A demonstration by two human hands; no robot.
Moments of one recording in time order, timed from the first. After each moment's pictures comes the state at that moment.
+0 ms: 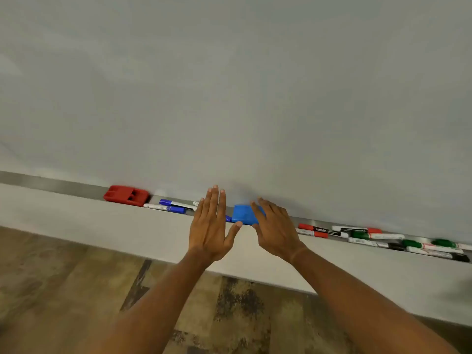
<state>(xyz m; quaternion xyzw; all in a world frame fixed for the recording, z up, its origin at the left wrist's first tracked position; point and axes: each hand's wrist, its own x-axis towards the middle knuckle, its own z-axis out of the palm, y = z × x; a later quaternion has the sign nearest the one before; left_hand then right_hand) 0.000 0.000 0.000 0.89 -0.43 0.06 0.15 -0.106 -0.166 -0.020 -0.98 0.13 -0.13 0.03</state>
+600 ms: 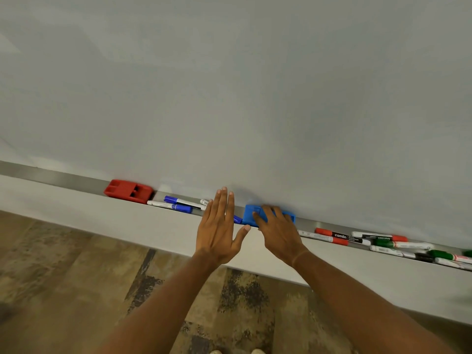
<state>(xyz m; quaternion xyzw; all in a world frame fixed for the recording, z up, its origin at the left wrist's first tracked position) 0.032 -0.006 -0.033 0.90 -0.43 0.04 0.12 -0.067 -0.165 -0.043 -0.99 0.13 0.02 -0.03</state>
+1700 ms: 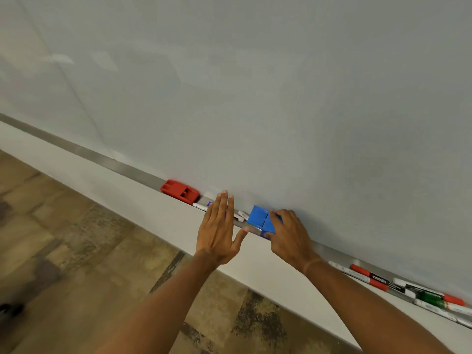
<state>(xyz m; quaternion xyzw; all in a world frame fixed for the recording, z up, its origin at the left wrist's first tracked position) 0.053 0.058 0.004 0.93 -0.33 0.11 0.11 -0.026 -0.133 0.005 -0.99 0.06 -0.12 0.07</state>
